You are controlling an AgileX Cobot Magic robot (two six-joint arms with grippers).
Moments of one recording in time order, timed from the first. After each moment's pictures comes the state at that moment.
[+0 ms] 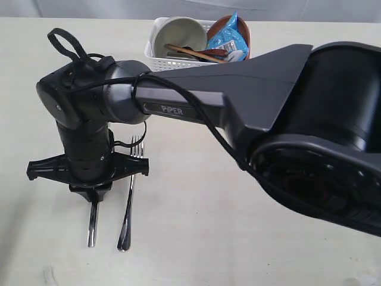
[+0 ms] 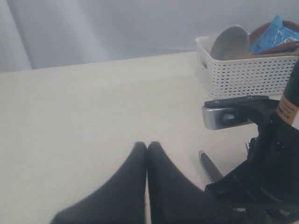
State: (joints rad) left arm -0.23 0.00 0.00 0.01 0.33 0.02; right arm 1.09 2.33 -1.82 0.14 1.03 0.85
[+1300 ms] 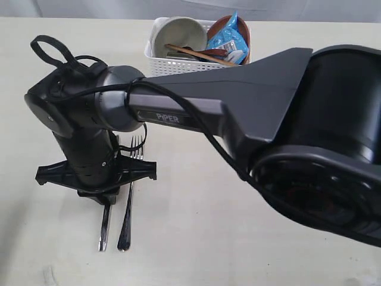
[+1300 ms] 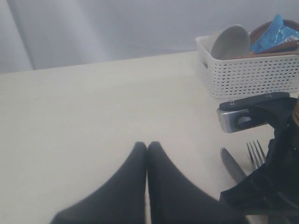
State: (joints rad) left arm -0.23 0.00 0.00 0.02 0.33 0.02; right arm 1.12 2.32 -1.81 0.03 1.13 1.00
